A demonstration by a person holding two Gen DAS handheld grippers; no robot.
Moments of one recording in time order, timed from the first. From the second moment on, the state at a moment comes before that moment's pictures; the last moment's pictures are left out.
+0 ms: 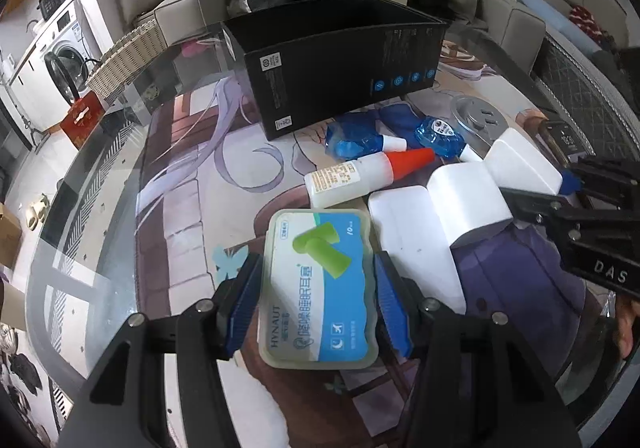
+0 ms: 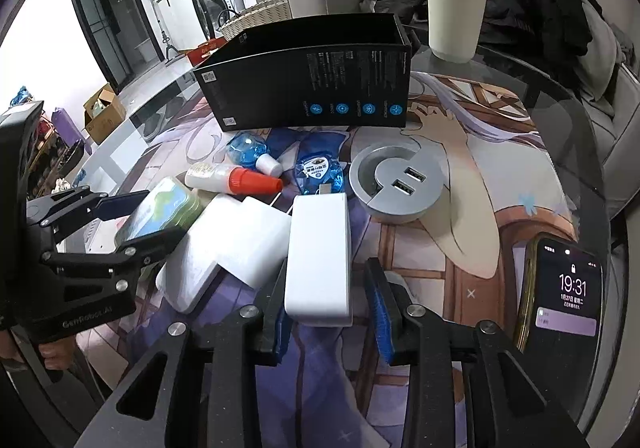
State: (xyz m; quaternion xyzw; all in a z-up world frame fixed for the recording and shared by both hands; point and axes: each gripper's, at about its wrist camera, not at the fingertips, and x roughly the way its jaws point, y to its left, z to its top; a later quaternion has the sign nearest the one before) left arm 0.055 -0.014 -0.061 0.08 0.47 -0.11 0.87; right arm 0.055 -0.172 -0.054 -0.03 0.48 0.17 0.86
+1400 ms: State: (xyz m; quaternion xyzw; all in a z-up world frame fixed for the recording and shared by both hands) left arm 0.050 0.006 0.088 0.03 0.16 -0.07 0.98; right arm 0.020 -0.144 0.102 -0.02 0.15 0.18 0.97
